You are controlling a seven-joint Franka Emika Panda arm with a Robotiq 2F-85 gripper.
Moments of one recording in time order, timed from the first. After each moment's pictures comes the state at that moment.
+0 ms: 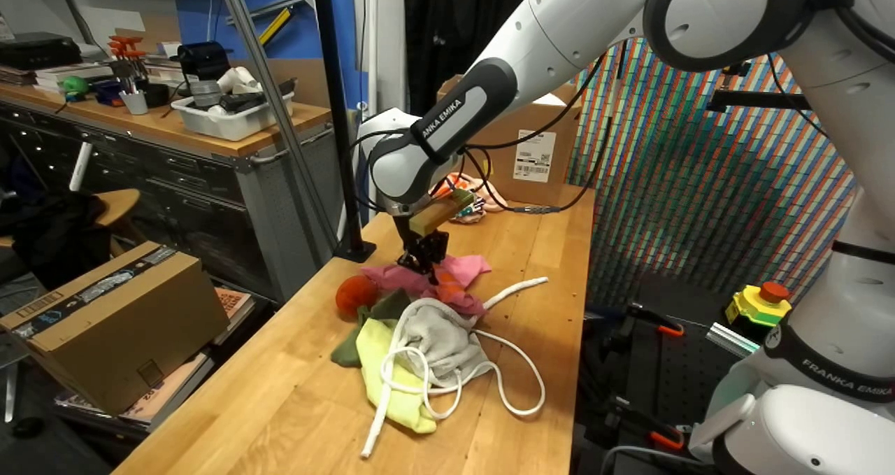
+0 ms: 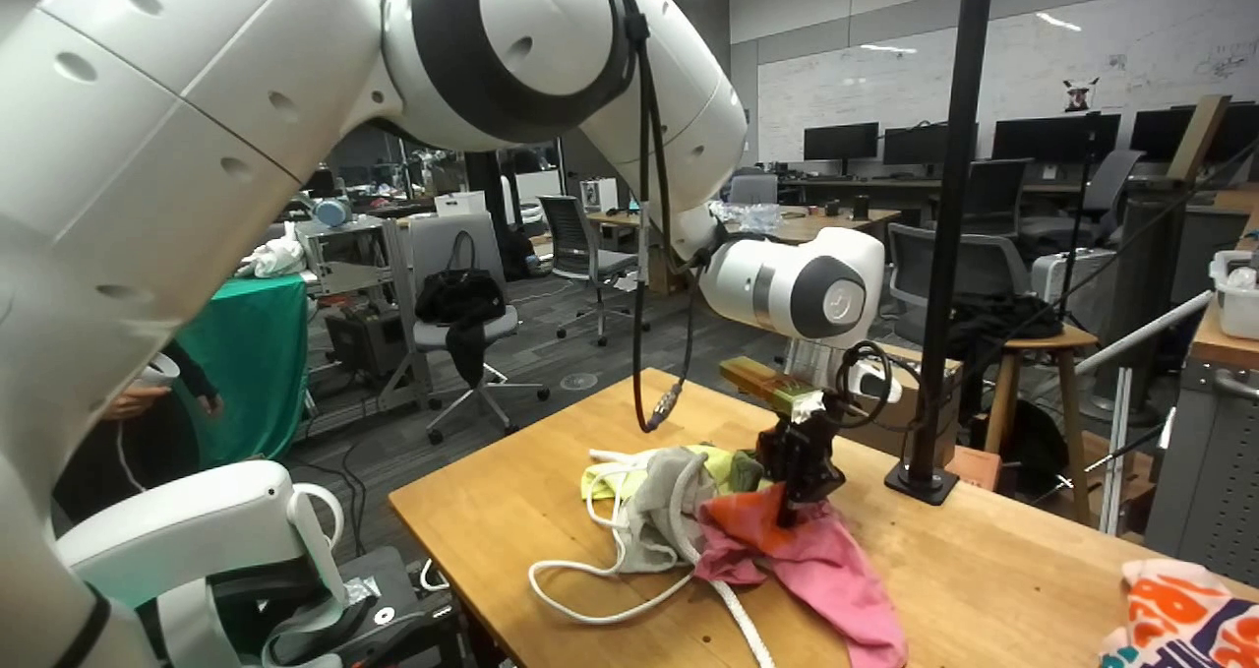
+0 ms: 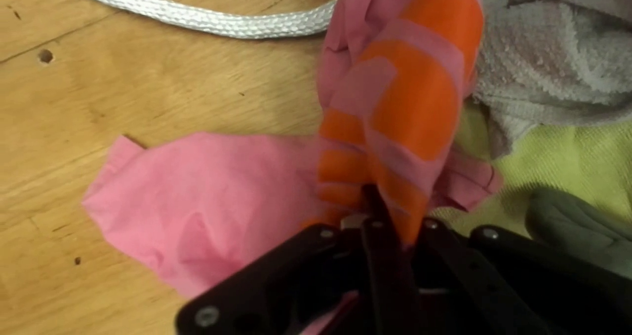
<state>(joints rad) 0.07 0.79 -0.01 -1.59 -0.01 2.05 0.26</state>
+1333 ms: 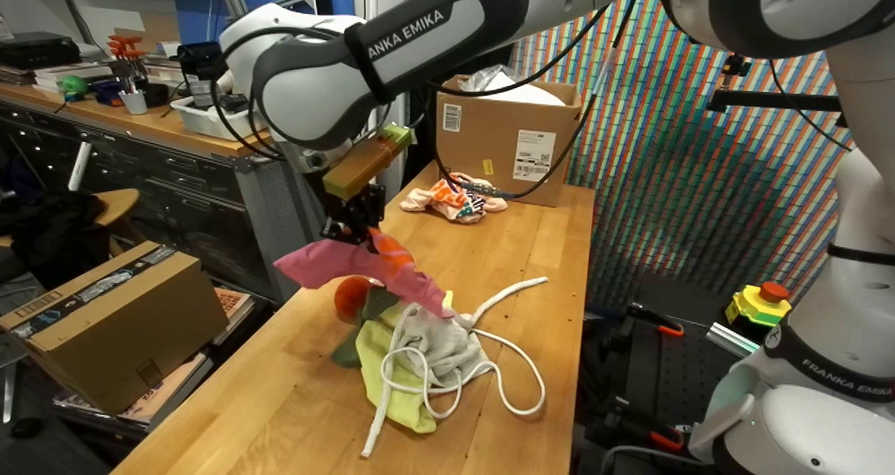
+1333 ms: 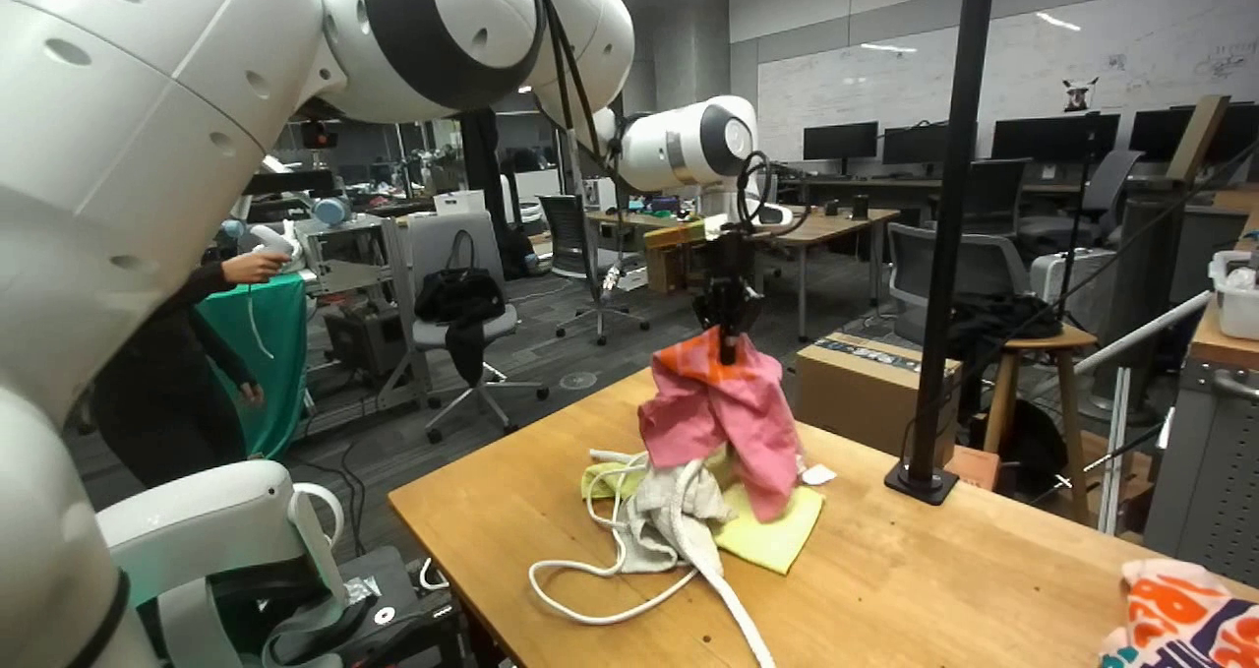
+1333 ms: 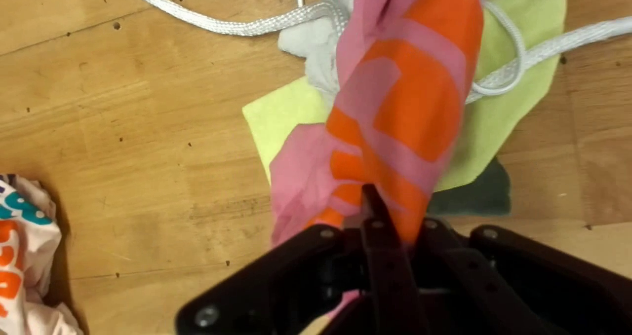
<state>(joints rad) 0.32 0.71 0.00 -1.30 -0.16 1.71 0.41</state>
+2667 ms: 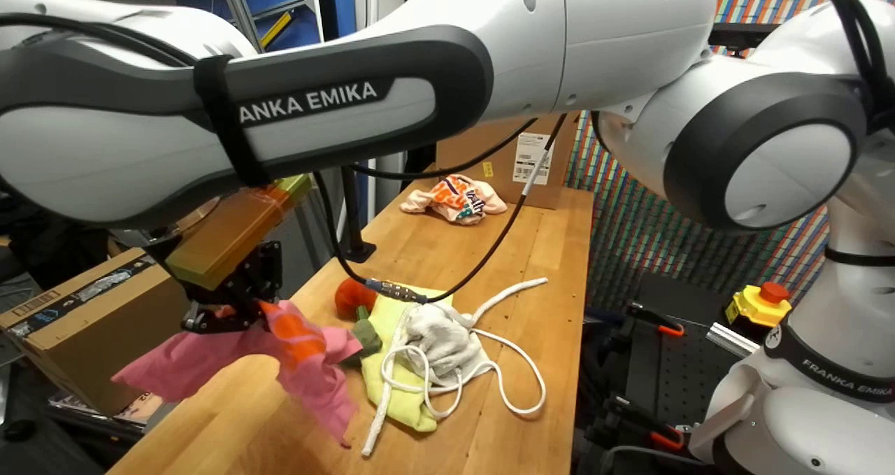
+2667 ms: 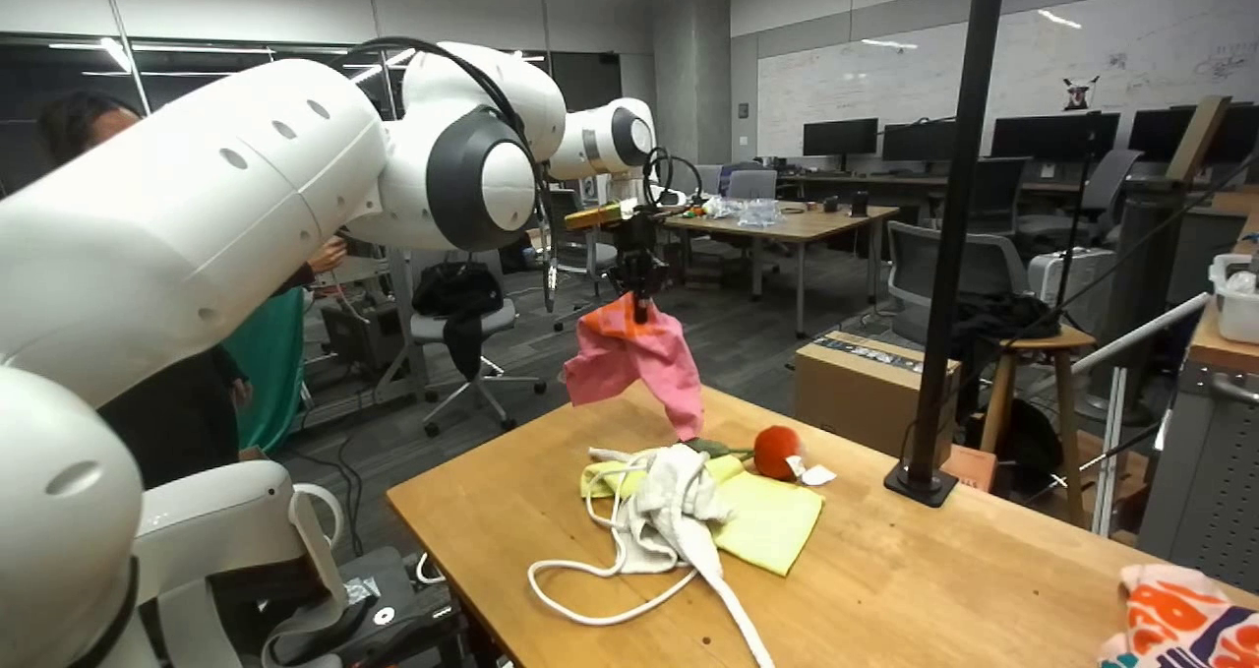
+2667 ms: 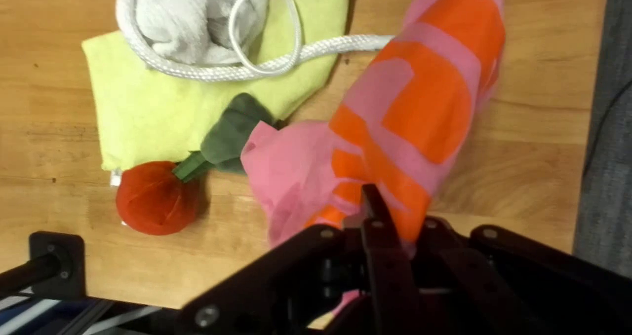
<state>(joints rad) 0.56 1.06 0.04 -0.64 -0.15 1.45 0.40</state>
